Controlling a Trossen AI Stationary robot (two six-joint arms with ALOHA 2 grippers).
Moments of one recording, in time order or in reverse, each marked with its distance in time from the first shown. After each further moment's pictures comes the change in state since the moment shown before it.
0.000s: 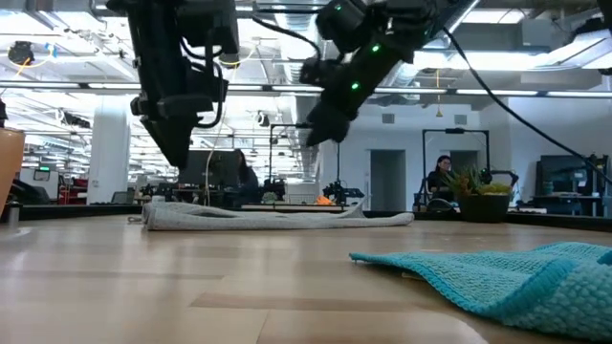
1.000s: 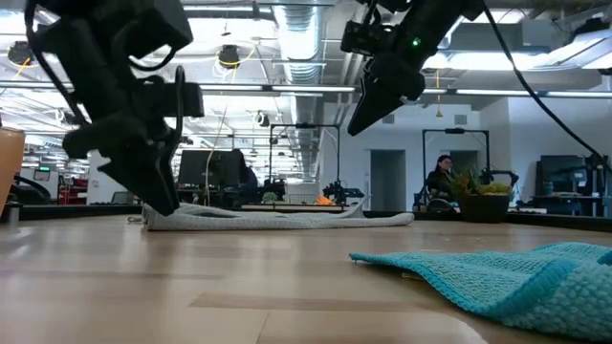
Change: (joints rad) left arm -0.304 0.000 -0.325 0.598 0.023 0.246; right arm 0.182 -0.230 -0.125 -0.347 -0.182 0.265
